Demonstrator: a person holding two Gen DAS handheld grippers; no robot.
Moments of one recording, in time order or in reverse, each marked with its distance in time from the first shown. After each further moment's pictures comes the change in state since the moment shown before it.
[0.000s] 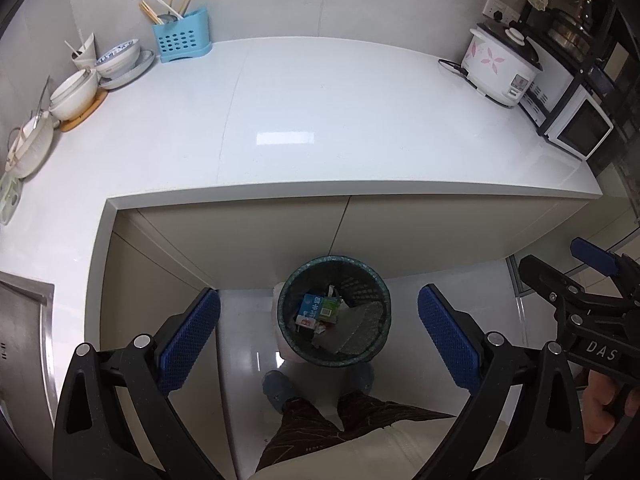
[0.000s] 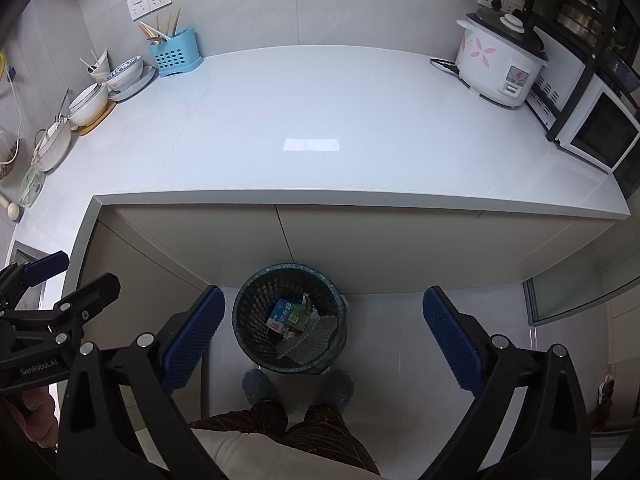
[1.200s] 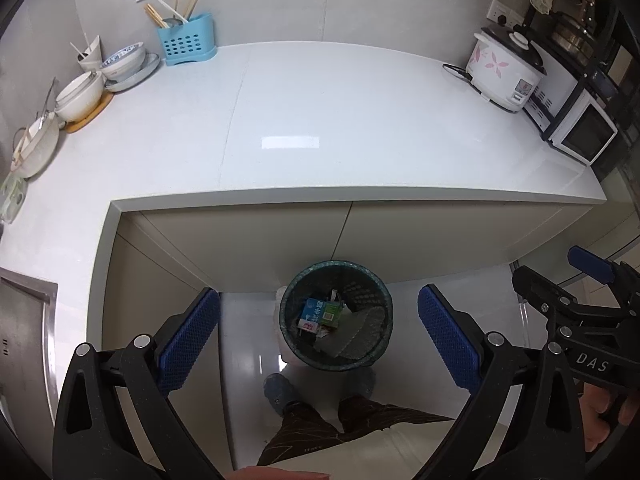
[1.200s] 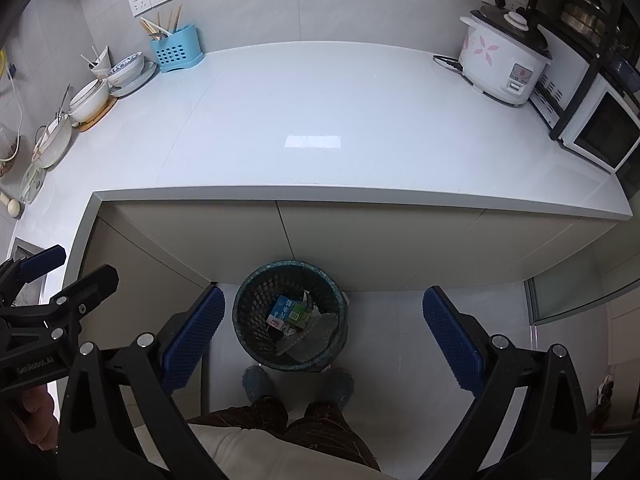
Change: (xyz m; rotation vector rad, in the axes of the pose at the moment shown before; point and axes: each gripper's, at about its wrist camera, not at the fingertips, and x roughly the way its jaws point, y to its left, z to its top) left arm -0.002 -0.004 0.003 -0.015 -0.013 0.024; right arm 0.003 0.004 -0.002 -0.005 0.010 0.005
